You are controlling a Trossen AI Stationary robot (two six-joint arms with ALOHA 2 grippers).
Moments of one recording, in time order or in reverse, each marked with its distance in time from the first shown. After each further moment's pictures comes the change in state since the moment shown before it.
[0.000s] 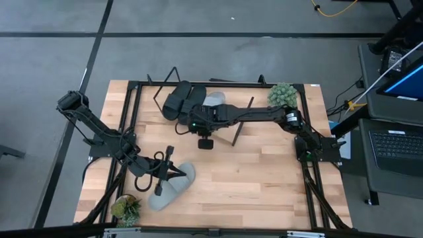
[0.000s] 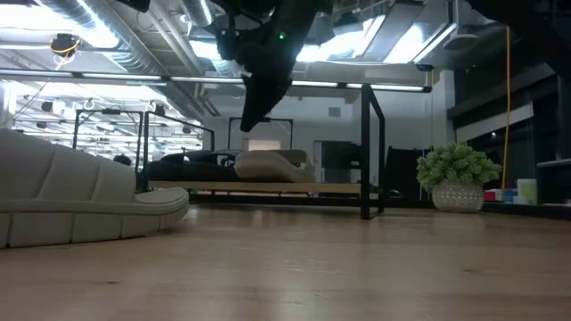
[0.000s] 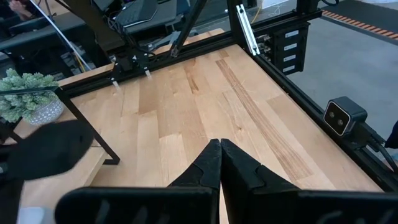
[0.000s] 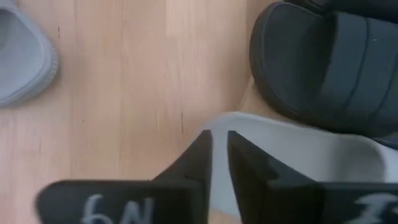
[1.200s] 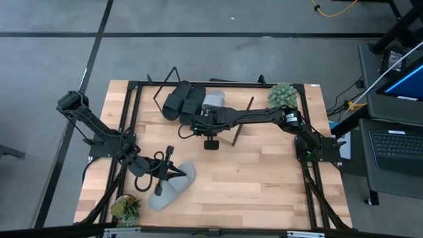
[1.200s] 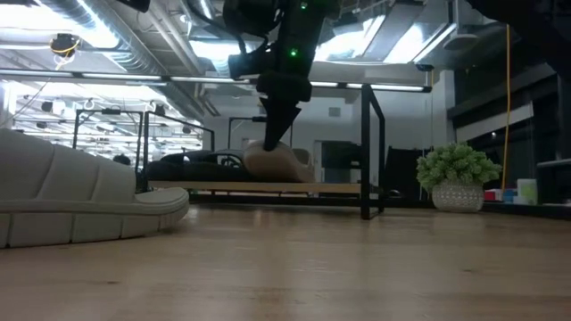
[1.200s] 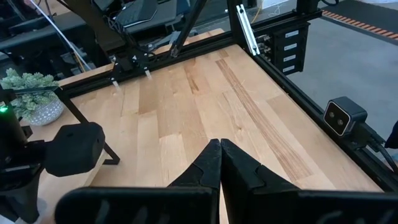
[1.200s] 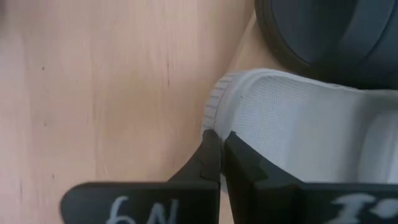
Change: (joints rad) left arm 0.000 0.000 0.000 0.000 0.000 0.001; right arm 0.012 0.002 -0.060 -0.086 0.083 -0.006
